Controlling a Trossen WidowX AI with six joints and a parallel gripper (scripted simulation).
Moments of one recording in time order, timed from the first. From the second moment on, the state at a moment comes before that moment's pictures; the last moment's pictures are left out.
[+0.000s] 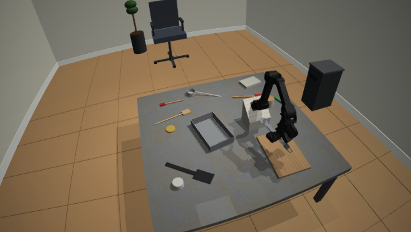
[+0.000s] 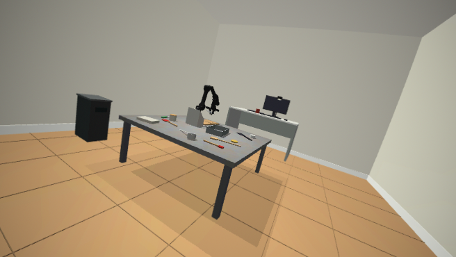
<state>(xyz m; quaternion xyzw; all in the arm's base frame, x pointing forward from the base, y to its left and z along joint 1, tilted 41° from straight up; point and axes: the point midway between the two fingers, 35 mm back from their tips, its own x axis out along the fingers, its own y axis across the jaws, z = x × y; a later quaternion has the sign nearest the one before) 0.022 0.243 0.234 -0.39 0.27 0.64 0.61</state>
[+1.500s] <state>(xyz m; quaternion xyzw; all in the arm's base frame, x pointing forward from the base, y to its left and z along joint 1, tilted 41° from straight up) -0.048 0.238 0.270 -0.22 0.22 0.67 0.68</state>
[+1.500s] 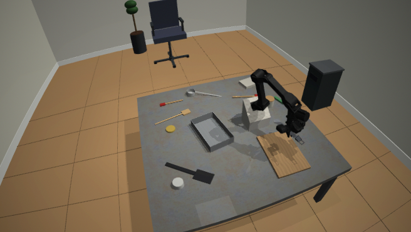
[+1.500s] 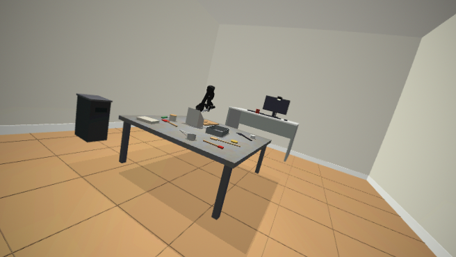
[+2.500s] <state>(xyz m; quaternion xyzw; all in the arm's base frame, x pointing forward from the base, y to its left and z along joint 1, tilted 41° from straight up) -0.054 0.213 0.280 -0.03 0.00 0.69 0.72</state>
